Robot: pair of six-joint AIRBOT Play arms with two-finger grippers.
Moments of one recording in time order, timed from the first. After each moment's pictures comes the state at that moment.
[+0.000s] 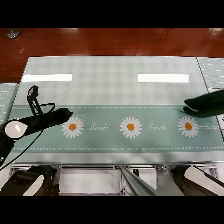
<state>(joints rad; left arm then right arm) -0.16 -0.70 0.43 0.99 -0.69 -1.66 -0.73 -1.17 1.70 -1.29 1.85 1.67</state>
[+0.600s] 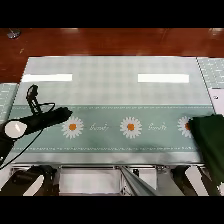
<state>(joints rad) -0.15 -0.70 0.44 0.99 -0.68 -1.64 -0.93 -0.86 1.13 -1.61 1.72 1.72</state>
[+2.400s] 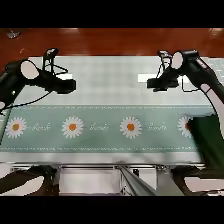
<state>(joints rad) -0.19 -1.28 1.15 1.31 -1.04 -1.61 0.22 -1.55 1.42 -1.54 1.25 1.75</state>
